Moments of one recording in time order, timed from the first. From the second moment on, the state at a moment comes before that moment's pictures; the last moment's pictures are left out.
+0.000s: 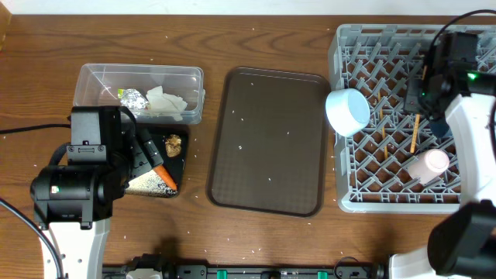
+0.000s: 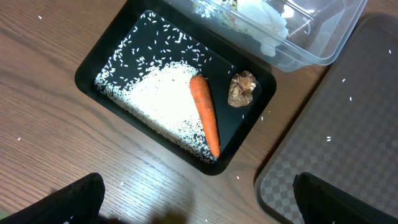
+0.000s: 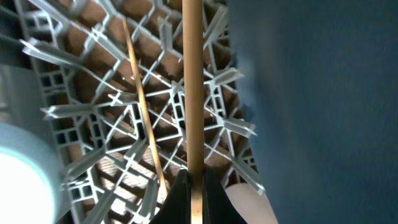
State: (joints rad) left arm -0.01 1.06 1.31 -1.34 -0.17 -0.45; right arm -0.14 1.68 1.46 -0.94 0.16 0.03
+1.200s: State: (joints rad) left arm -0.01 1.06 1.31 -1.34 -0.17 -0.45; right arm 0.33 1.16 1.47 -0.94 -0.41 0.02
